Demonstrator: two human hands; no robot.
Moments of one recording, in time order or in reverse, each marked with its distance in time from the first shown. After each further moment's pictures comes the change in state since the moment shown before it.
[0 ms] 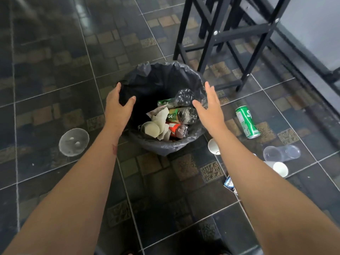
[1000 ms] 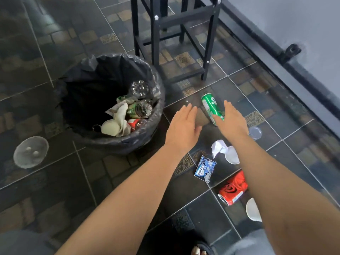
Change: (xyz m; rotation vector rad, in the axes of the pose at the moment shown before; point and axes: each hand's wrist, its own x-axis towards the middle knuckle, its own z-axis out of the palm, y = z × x) left_hand -0.154 0.087 0.222 0.486 -0.471 0.642; right_hand -0.018 0.154 -0.139 -0.689 0.054 0.165
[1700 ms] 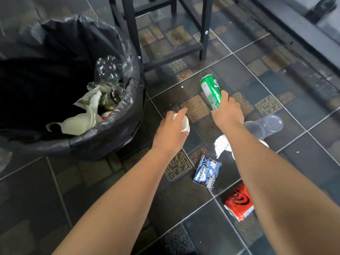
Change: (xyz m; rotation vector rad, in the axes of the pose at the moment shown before) left_hand 0.020 -0.048 0.094 -0.057 -0.150 -0.222; right_hand 0.068 0.034 0.096 -0.096 0.005 0.089
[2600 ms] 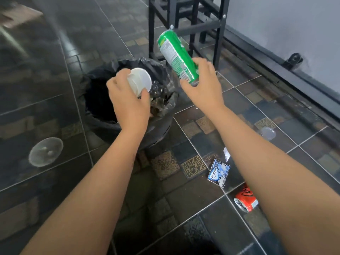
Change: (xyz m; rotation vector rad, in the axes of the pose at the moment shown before) left_hand -0.096 -0.032 -0.183 -0.233 0.958 -0.144; right_hand -0.116 -0.149 -0.145 0.581 0.453 -0.573
